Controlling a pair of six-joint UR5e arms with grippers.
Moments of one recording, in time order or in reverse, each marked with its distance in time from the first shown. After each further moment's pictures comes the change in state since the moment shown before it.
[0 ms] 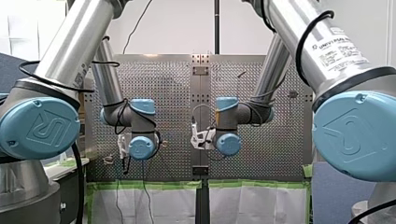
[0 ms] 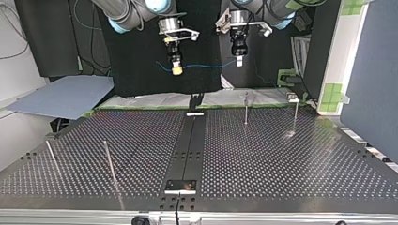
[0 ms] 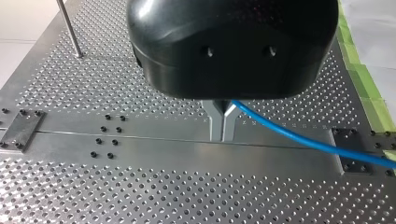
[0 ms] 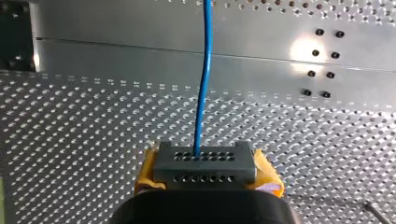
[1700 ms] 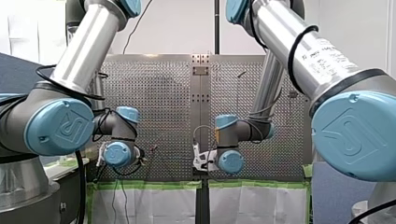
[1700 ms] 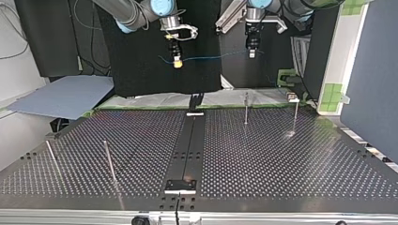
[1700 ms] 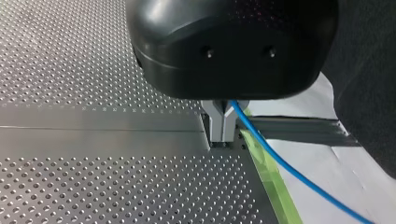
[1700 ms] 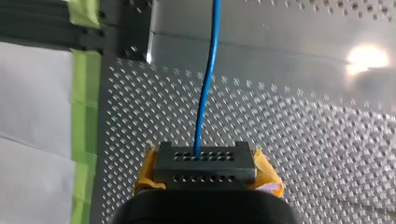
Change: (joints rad) left arm 0.217 -0.054 -0.128 -0.076 0.243 0.167; right arm -0.011 0.130 -0.014 0.036 0.021 0.013
